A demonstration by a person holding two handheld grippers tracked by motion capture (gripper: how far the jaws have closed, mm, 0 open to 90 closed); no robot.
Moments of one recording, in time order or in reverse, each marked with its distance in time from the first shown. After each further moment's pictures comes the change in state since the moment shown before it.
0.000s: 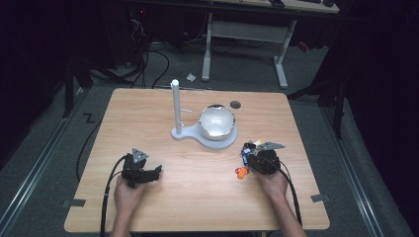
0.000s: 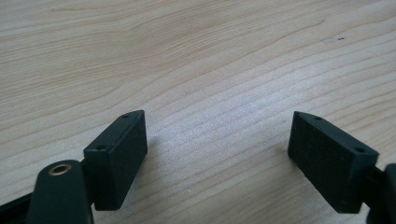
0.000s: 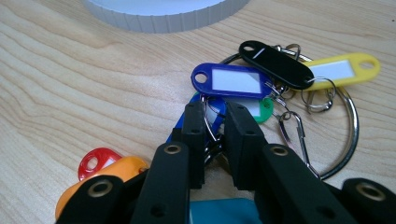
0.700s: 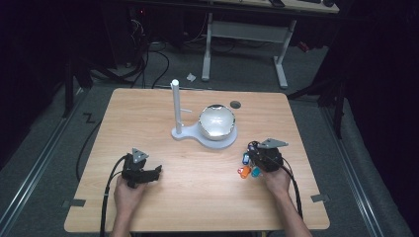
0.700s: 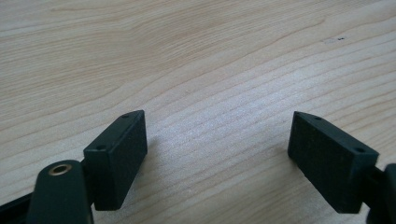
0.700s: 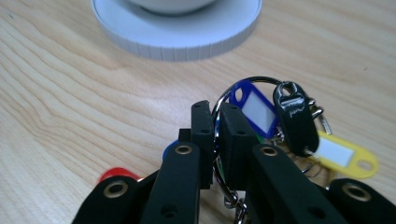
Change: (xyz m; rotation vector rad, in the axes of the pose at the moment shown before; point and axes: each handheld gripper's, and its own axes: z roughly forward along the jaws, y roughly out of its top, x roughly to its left) left arm 0.000 0.000 0.000 0.000 0.000 0.000; right arm -0.002 0.012 -0.015 -0.067 0.002 -0.087
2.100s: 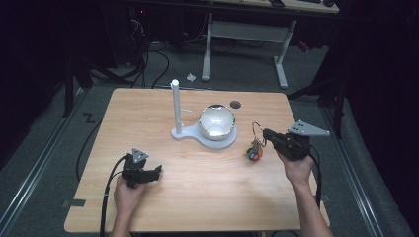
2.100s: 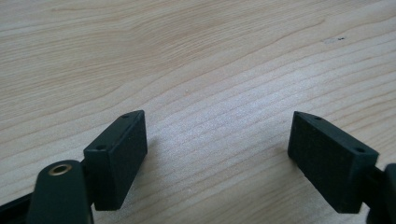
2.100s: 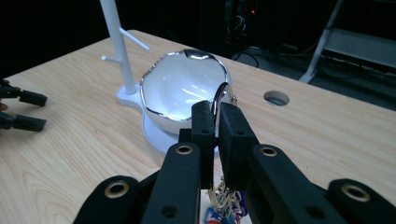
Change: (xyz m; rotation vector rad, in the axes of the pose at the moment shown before) left arm 0.000 0.000 0.000 0.000 0.001 -0.002; right arm -0.019 0.054 -0.100 -0.301 0.081 0.024
